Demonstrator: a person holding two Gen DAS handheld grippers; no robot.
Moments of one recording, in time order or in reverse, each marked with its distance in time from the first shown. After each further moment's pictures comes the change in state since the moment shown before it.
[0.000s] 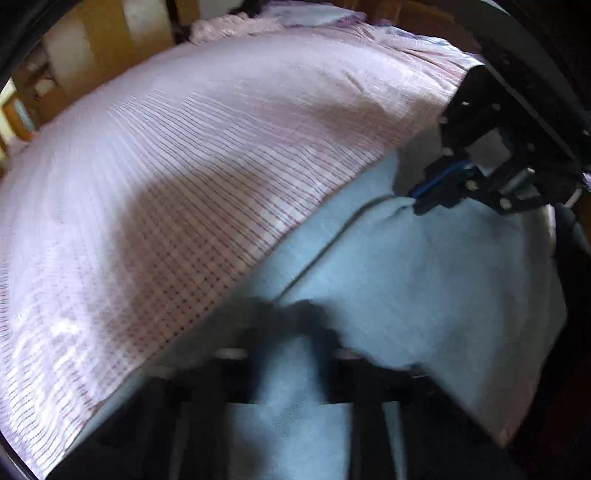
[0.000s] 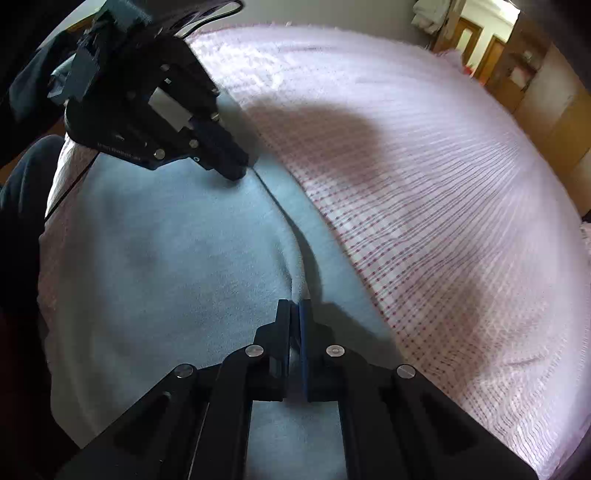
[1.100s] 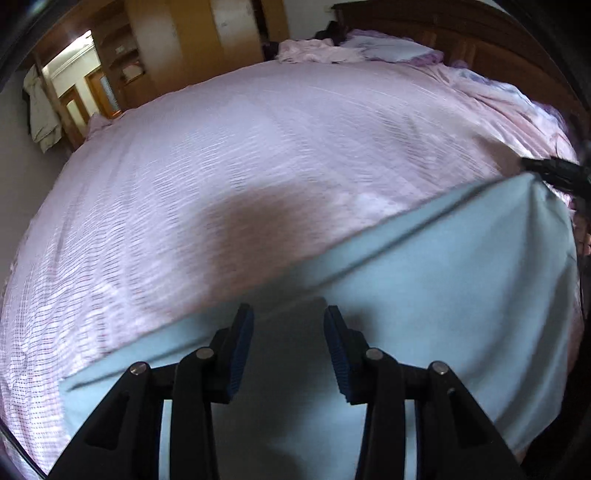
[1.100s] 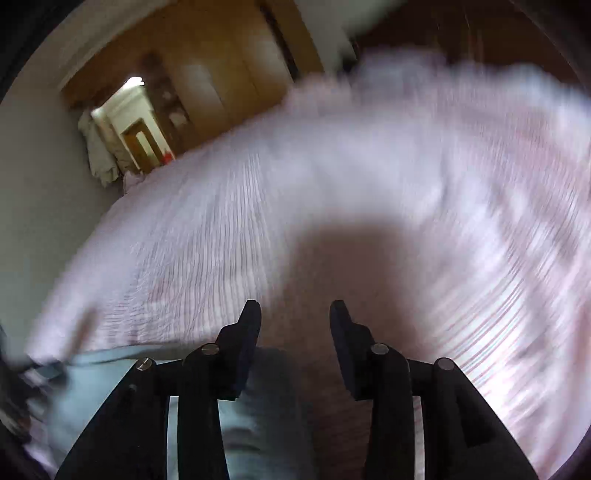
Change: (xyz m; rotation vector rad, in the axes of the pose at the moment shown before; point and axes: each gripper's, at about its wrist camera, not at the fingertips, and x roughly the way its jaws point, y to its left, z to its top) left arm -0.015 -0.035 0.001 -0.243 -0.100 0.220; right arm -0.125 -0.104 -0.264 1.178 -0.470 -0.521
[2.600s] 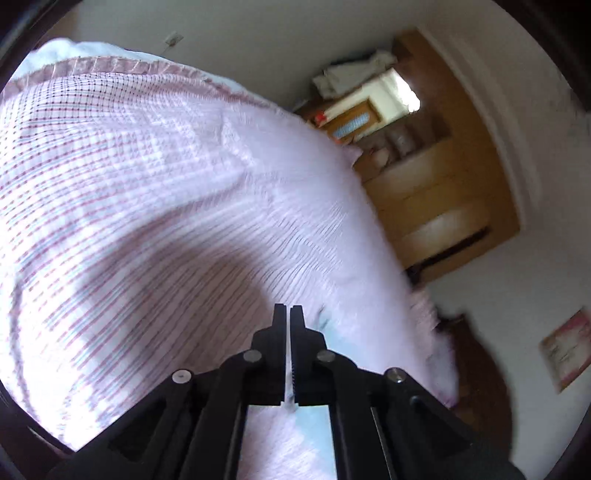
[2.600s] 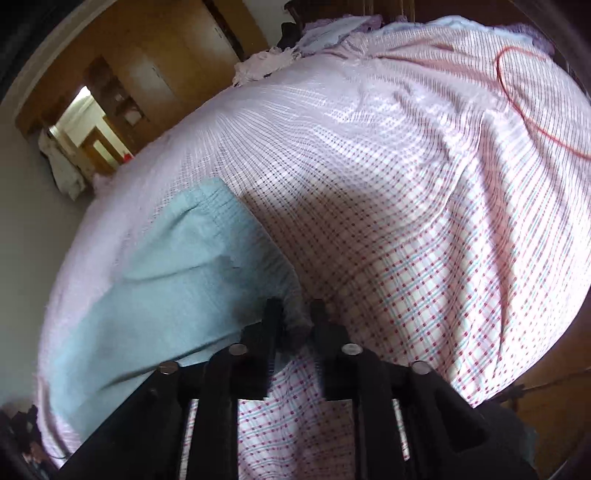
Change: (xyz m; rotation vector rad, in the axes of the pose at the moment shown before) left arm -0.132 0.246 -0.257 -1.333 -0.427 -0.100; right arm -0.048 -0.003 -0.082 0.235 0.192 -0.103
